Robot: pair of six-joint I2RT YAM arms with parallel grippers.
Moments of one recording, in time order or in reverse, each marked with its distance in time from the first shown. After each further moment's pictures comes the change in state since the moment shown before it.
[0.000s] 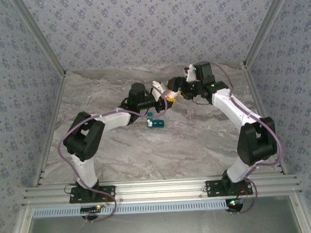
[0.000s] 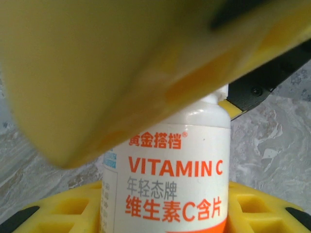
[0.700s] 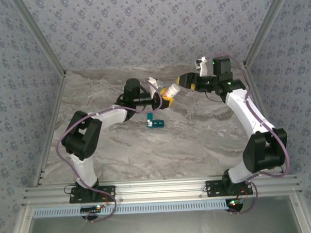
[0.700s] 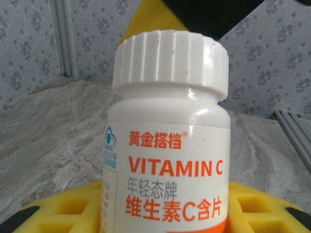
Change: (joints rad) left arm 0.055 0.000 0.041 -0.003 0.278 -0.109; right arm -0.122 -0.096 0.019 -0.042 -0.165 -0.281
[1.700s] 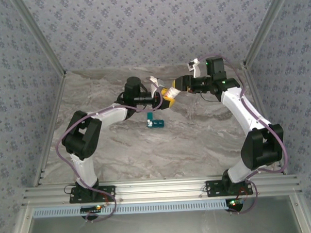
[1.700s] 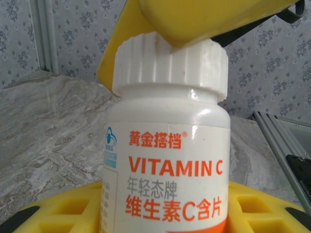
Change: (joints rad) left arm 0.000 0.004 0.031 -0.056 0.055 -0.034; right arm 0.046 0.037 0.024 -0.032 -0.042 -0.024
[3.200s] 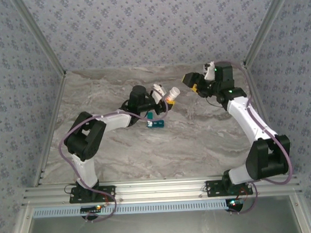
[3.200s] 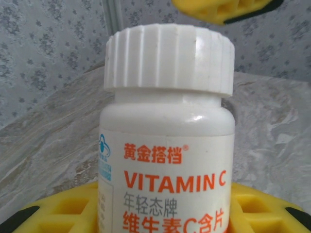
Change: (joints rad) left arm -0.056 0.003 -0.100 0.053 -0.353 0.188; right arm -0.061 -0.136 -0.174 0.163 0.226 0.327
